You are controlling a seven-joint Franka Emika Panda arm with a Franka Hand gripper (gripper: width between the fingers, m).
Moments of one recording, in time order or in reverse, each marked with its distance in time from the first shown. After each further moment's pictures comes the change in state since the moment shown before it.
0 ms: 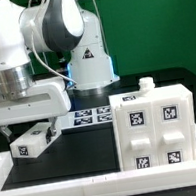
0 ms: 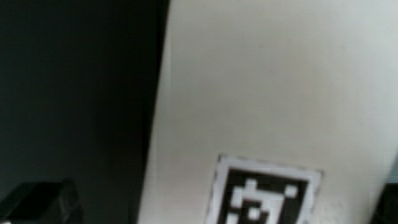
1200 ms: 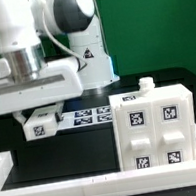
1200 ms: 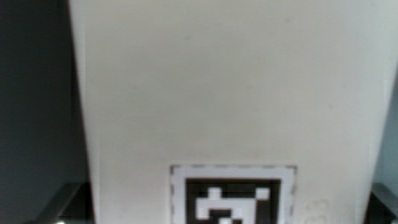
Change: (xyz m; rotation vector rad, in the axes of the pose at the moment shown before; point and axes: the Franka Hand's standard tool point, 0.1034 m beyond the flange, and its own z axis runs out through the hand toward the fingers) arm 0.021 -0.050 -0.050 0.029 0.037 -0.154
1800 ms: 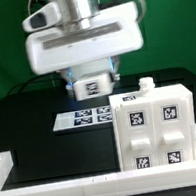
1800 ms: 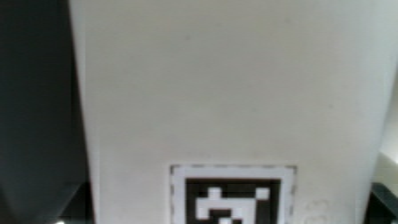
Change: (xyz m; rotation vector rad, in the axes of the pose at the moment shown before) arm 0.079 -0.137 -0.066 0.025 0.062 0.094
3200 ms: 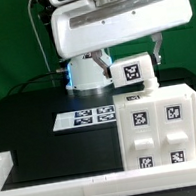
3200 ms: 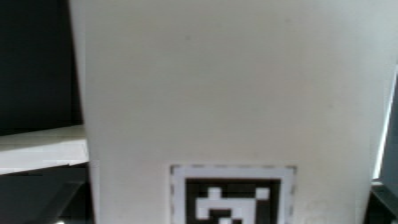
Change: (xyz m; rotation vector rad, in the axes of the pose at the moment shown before) arm 0.077 -0.054 -0.020 0.037 0.021 -0.004
